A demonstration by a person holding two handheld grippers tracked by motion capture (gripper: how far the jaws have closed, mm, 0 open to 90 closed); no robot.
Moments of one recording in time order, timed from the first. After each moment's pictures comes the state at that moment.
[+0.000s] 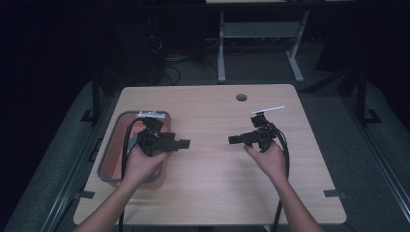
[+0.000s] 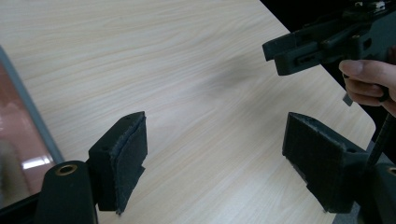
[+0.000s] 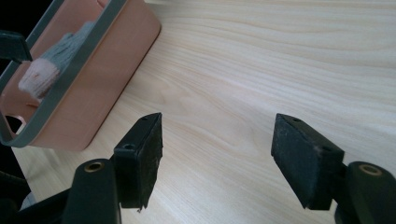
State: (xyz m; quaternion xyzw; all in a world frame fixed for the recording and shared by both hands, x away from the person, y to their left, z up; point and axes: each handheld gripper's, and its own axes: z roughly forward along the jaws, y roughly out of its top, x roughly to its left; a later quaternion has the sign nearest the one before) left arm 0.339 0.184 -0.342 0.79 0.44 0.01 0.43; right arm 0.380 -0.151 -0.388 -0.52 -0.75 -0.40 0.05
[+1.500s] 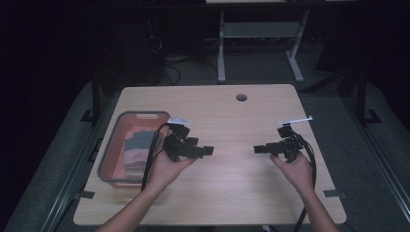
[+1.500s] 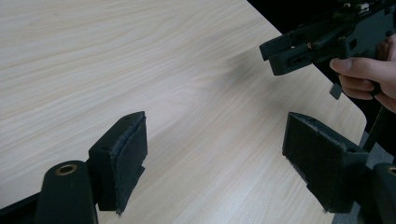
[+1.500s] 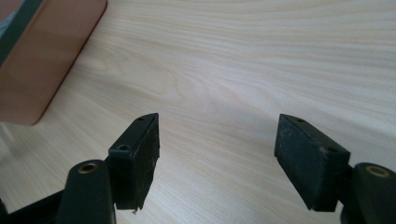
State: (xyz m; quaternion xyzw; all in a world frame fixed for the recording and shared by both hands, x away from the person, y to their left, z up) left arm 0.336 0.122 -0.365 0.80 0.41 -0.01 0.43; right arm 0.359 -0.226 -0.414 -0.55 -0.75 -0.37 0.03
